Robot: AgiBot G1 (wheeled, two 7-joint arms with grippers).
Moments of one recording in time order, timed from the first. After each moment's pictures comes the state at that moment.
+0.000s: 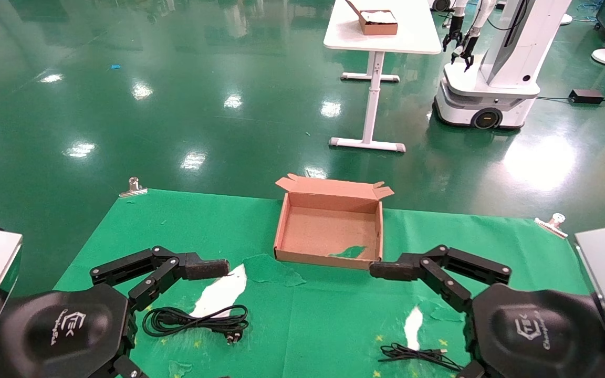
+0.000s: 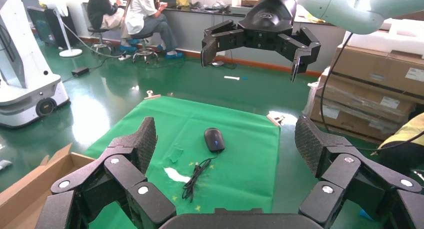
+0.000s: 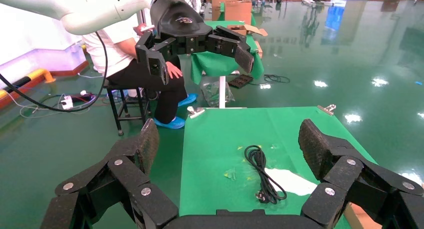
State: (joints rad) left arm -1.08 0.61 0.29 -1.28 0.74 1.49 -0.19; right arm 1.08 -0.61 -0.28 1.28 -0.73 -1.50 0.19
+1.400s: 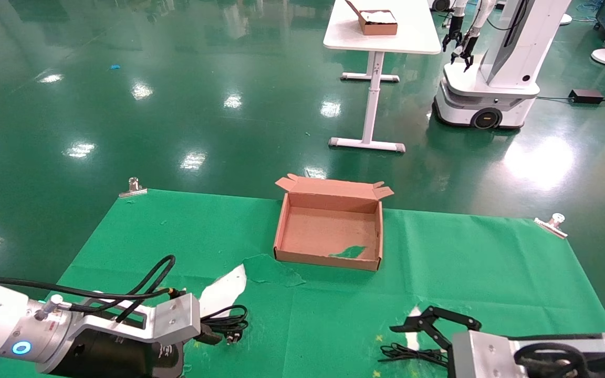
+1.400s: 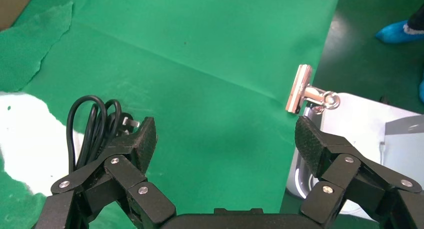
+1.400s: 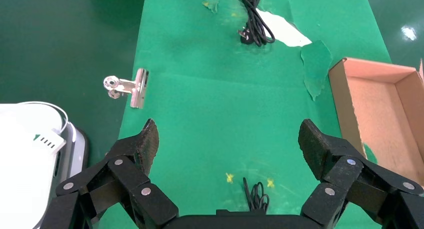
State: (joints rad) left arm -1.43 0.84 0.68 -1.08 1.54 1.53 -0.40; right arm 1.13 -0.62 -0.44 1.34 -1.26 -1.40 0.06
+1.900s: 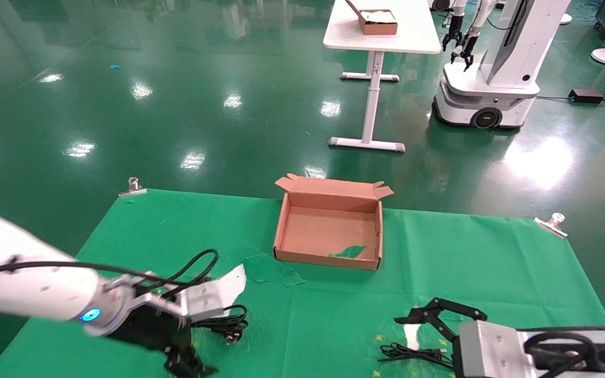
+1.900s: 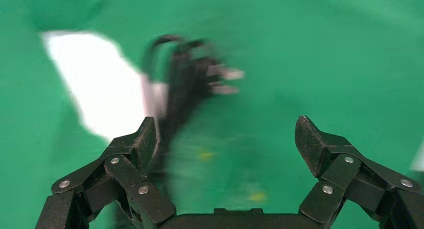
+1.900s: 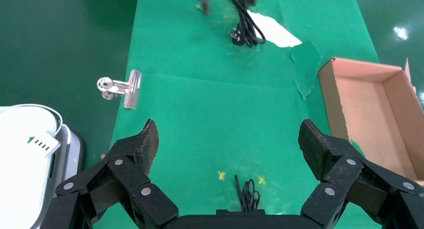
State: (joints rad) left arm -1.54 1.04 0.82 -0.95 1.91 1.38 -0.47; right arm 1.14 -0.61 -0.43 1.33 -1.25 -1.41 0.05
